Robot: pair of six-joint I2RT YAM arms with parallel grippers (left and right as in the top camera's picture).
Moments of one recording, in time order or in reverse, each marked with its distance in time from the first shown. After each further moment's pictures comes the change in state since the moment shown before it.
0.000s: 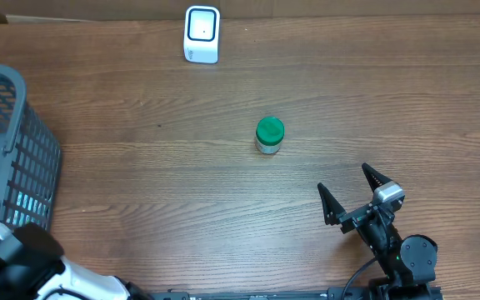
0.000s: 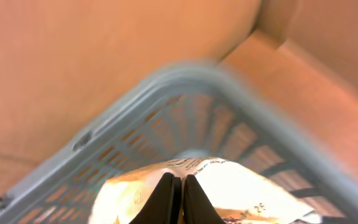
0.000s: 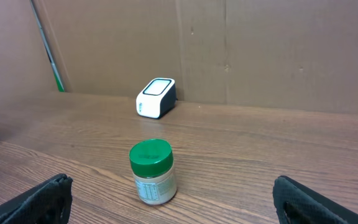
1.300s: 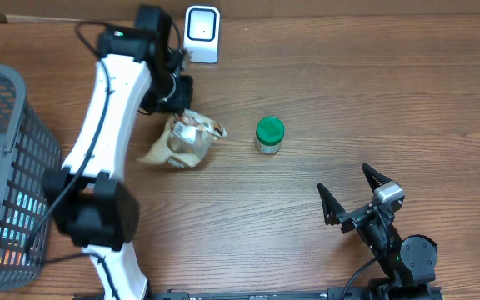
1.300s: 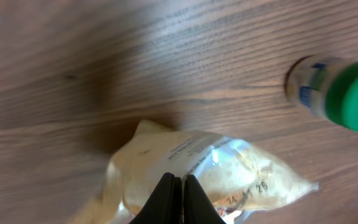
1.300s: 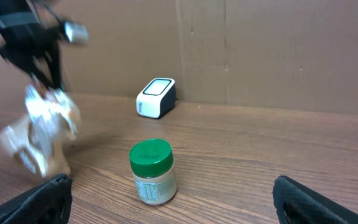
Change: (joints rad) left arm -0.939 0.155 -0.399 -0.200 0.270 -0.089; right arm 0.000 0.000 0.000 0.000 0.000 0.000
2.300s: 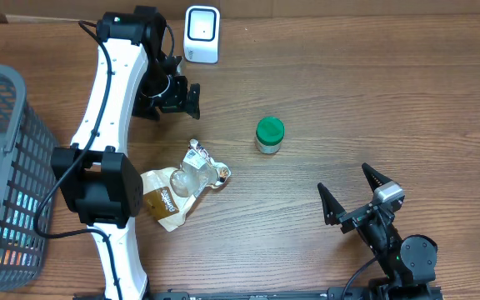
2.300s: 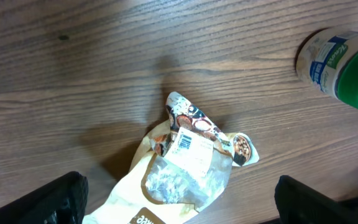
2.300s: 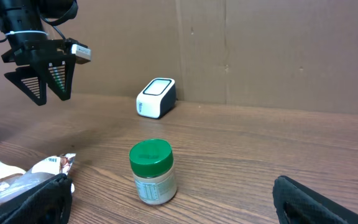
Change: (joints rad) left arm 0.048 0.153 0.219 -0.248 0.047 0.023; right arm 0.000 0.000 0.000 0.000 0.000 0.000
